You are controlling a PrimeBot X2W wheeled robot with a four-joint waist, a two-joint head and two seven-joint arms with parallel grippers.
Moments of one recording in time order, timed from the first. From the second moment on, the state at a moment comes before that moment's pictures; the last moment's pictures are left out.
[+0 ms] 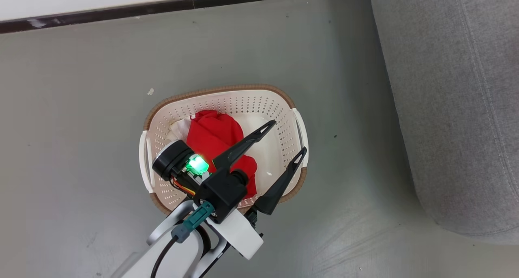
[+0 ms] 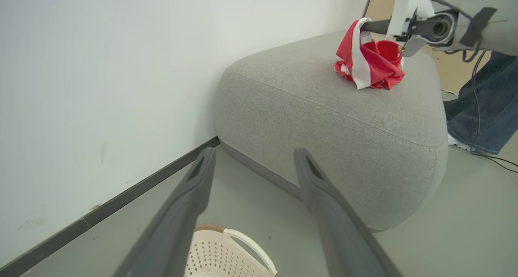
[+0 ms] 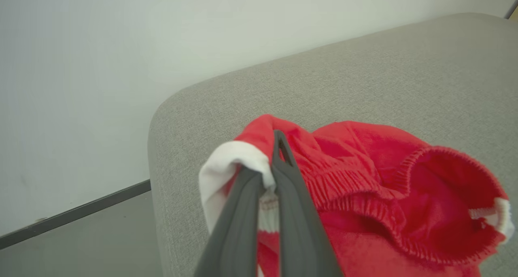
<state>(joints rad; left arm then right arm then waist) -0.43 0.15 -0.64 -0.13 -0.25 -0.05 -0.04 -0.78 -0.42 -0.30 0.75 0.26 0.13 -0.18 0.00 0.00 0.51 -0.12</state>
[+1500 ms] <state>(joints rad) -0.41 0.16 -0.51 -0.01 -0.30 -0.01 -0.16 -0.62 -0.35 0.03 0.52 0.26 0.13 -0.25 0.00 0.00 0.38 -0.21</state>
